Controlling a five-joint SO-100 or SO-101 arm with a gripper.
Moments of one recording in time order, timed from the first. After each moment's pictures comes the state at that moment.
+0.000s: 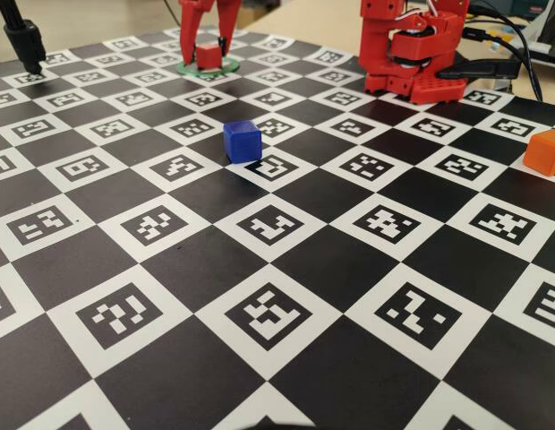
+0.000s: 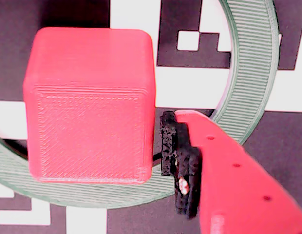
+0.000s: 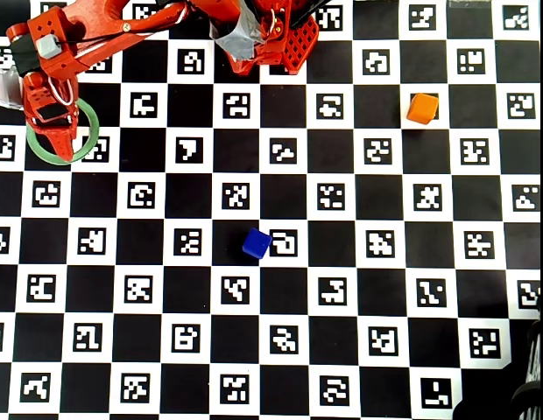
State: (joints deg) arm 71.5 66.4 81.9 70.0 -73.9
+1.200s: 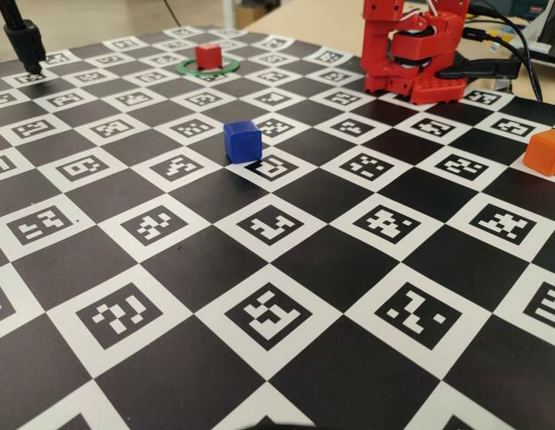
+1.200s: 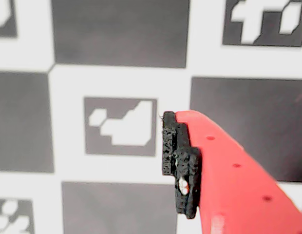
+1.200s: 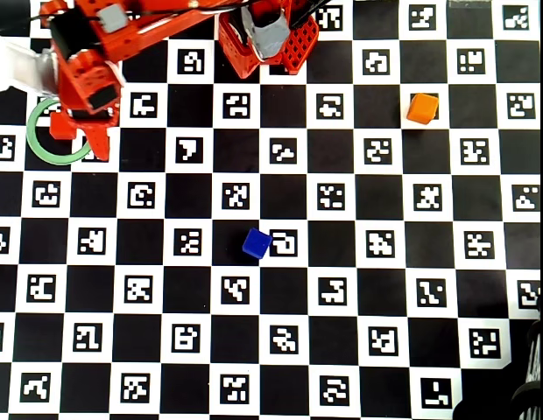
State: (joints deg) arm 53.4 97.2 82.4 98.8 -56.1
